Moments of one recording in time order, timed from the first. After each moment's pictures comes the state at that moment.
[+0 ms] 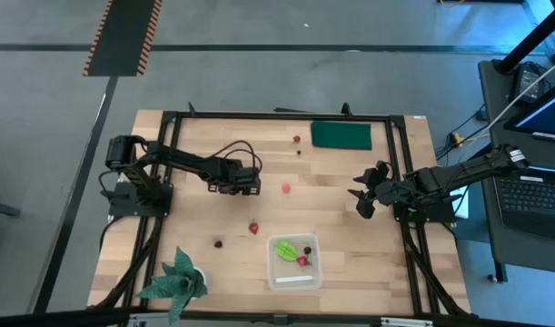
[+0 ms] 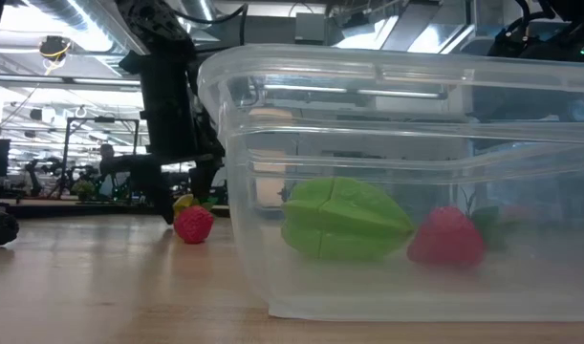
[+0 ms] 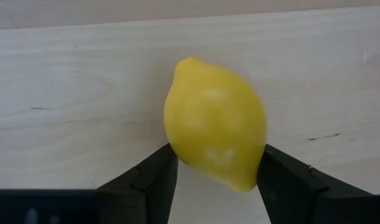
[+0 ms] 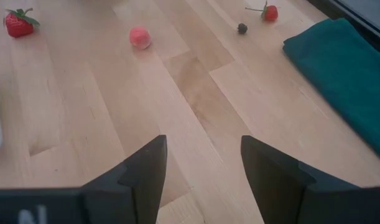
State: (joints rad) left arm 0.10 1.66 0.89 -0.57 -0.17 -1.41; right arm 0.28 0.70 0.45 -0.60 0.54 0.57
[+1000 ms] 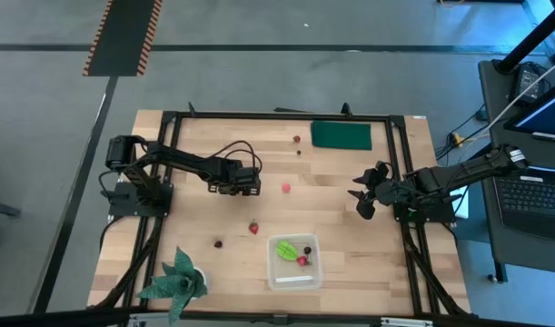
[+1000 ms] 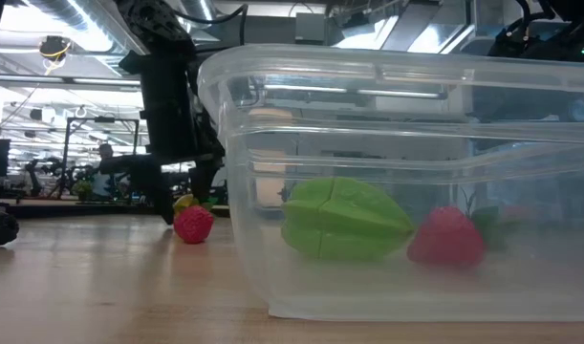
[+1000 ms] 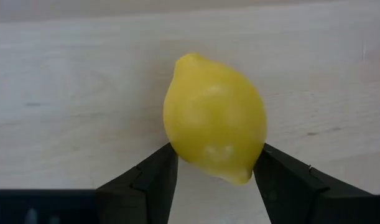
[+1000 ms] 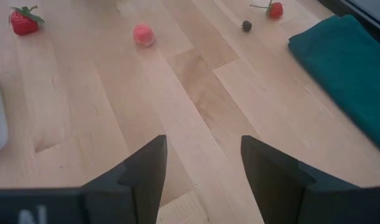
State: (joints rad) left arm 0.10 1.66 0.89 -0.57 -0.15 -1.41; right arm 0.28 0.70 0.45 -0.60 0.52 0.57
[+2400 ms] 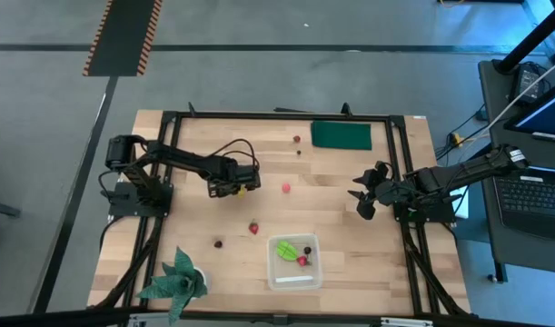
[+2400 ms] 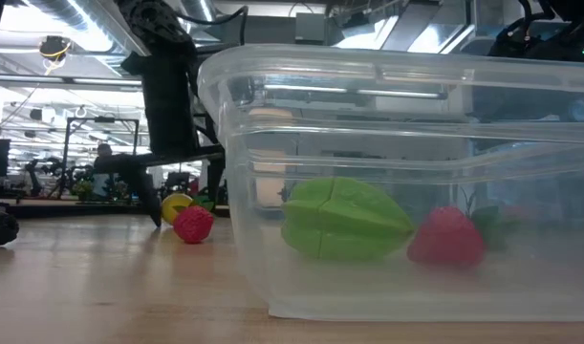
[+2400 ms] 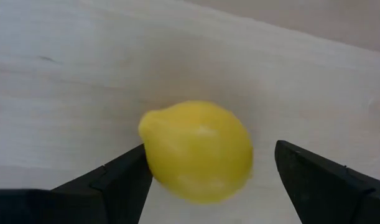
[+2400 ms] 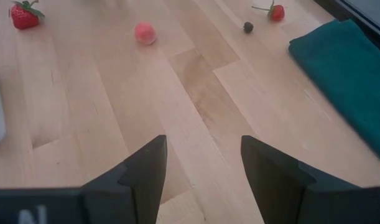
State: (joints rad) left arm 0.11 1.66 0.89 -0.58 -0.13 -1.69; right arm 0.28 0.70 0.45 -0.60 0.52 0.54
